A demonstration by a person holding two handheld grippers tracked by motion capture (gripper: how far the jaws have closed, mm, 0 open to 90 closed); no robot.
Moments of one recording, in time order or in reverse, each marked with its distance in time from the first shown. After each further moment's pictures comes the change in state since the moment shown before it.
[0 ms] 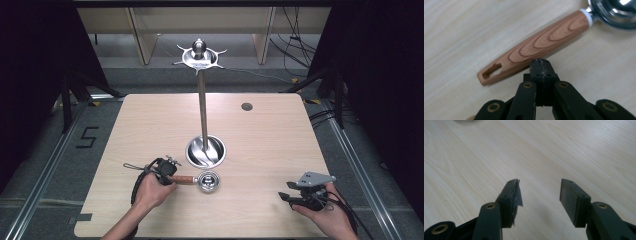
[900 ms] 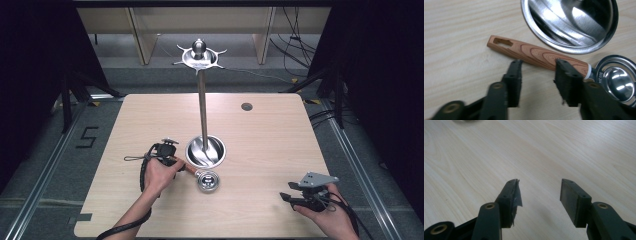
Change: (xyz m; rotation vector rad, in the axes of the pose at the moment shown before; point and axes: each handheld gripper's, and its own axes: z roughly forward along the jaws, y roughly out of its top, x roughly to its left) left arm 0.016 0.036 0.001 -0.123 -0.026 -0.323; right arm 0.000 -0.002 -0.004 -0.002 0.000 0.025
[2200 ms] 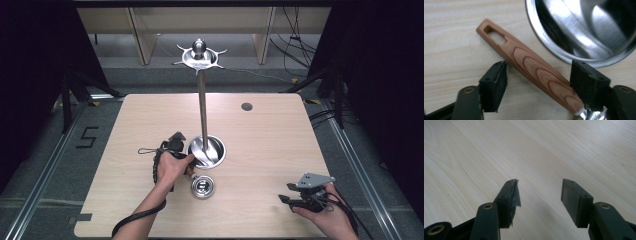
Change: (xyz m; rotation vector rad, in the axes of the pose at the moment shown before) left arm -0.017 0.022 0.033 0.139 0.081 -0.187; right arm 0.002 0.000 0.004 0.029 0.011 -0.021
